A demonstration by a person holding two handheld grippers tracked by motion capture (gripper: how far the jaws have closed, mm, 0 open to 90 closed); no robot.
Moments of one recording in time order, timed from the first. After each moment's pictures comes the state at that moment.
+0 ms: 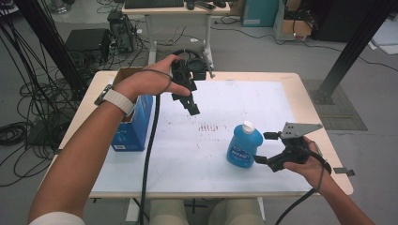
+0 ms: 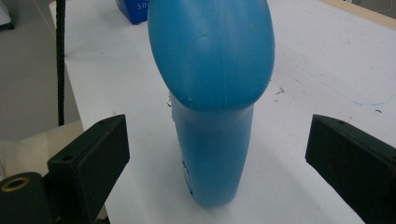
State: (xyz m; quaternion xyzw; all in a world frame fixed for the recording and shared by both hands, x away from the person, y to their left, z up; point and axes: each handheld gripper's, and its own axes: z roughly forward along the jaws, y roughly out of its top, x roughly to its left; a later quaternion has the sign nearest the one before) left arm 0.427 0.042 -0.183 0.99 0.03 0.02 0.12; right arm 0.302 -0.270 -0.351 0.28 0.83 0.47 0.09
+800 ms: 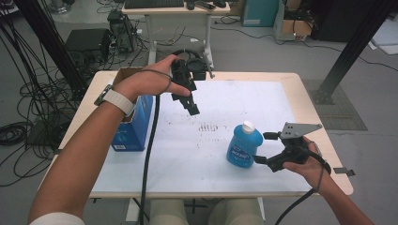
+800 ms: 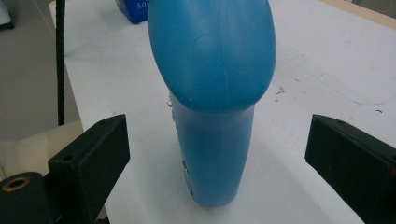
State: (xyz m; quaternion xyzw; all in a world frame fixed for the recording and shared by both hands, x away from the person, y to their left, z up) left arm 0.426 0.042 -0.183 0.99 0.03 0.03 0.12; right arm 0.302 -0.269 -0.351 0.28 0.83 0.47 0.09
